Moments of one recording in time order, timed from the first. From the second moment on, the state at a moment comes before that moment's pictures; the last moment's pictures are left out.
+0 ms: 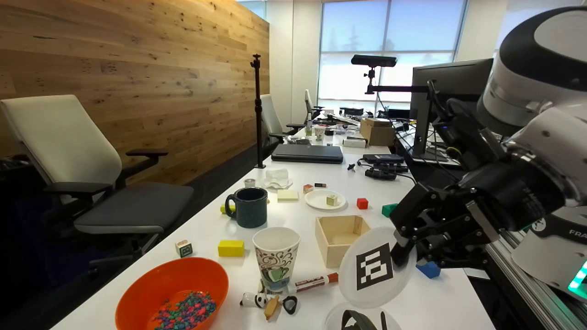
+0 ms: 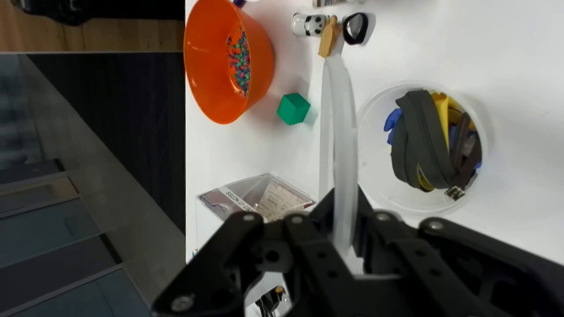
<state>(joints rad) 0.01 -0.26 0.64 -2.66 -1.98 2.93 0.83</state>
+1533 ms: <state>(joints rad) 0.29 0.05 0.43 -2.51 -2.13 2.76 0.96</state>
